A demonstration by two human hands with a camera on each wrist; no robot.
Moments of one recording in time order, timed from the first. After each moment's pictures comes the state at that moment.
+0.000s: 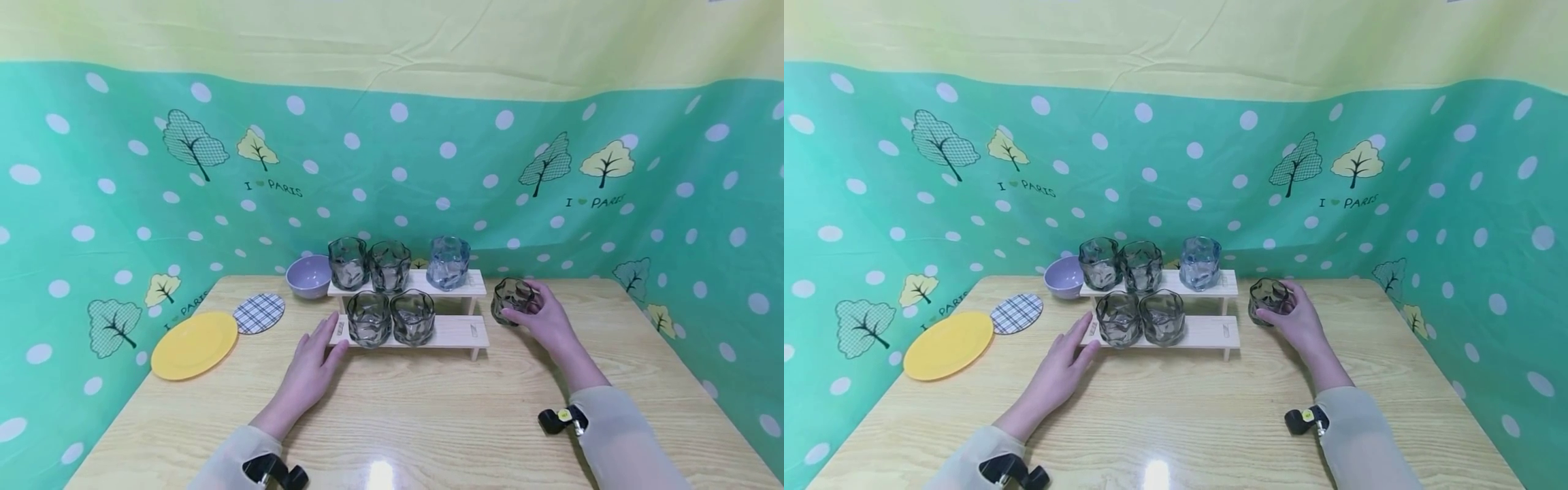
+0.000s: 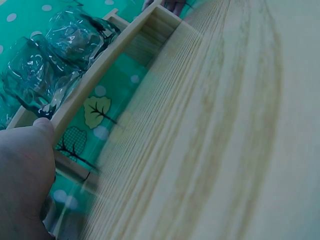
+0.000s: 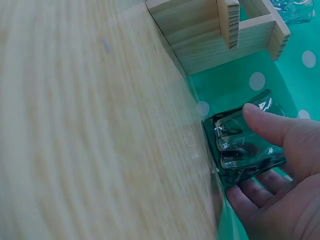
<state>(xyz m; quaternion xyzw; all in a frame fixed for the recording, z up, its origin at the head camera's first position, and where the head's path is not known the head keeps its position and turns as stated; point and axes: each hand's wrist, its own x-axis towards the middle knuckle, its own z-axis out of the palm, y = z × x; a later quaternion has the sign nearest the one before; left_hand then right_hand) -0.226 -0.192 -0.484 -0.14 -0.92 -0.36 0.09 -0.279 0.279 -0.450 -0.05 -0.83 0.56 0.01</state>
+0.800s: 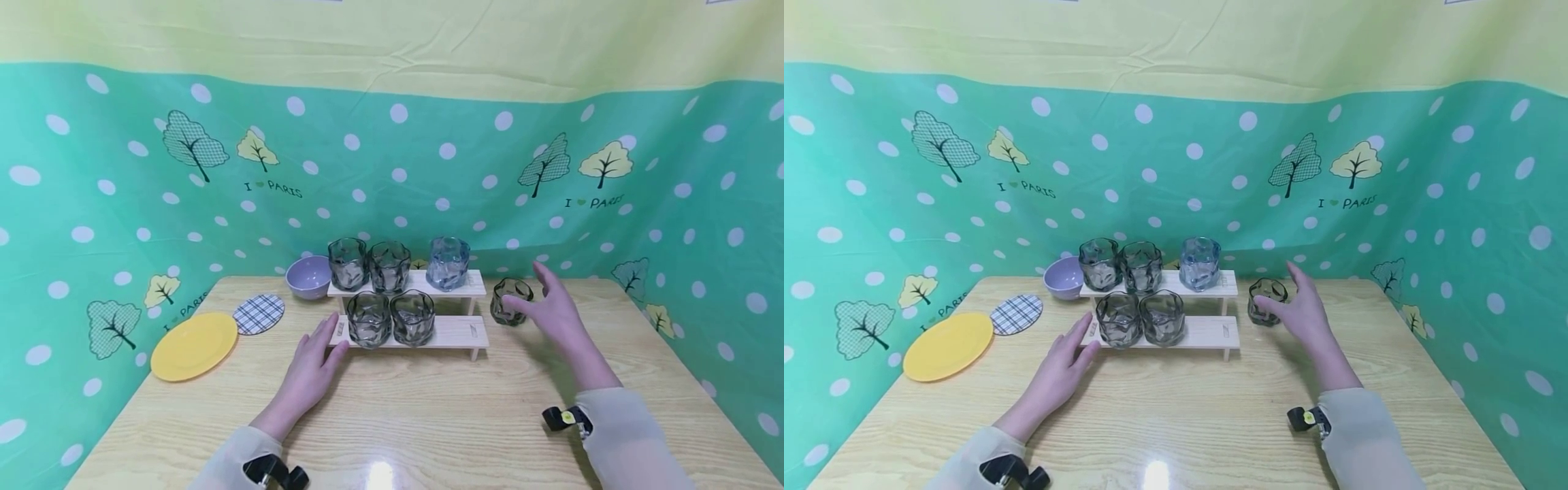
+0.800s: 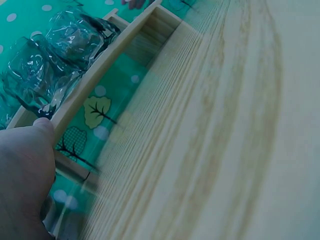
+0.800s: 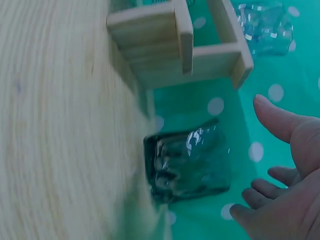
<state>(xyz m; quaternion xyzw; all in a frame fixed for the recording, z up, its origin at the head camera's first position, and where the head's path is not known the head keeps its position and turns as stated) -0.227 -0.191 -0.485 -0.13 -0.92 -0.36 0.09 -0.264 0.270 -0.405 -0.03 -0.88 0.48 0.05</state>
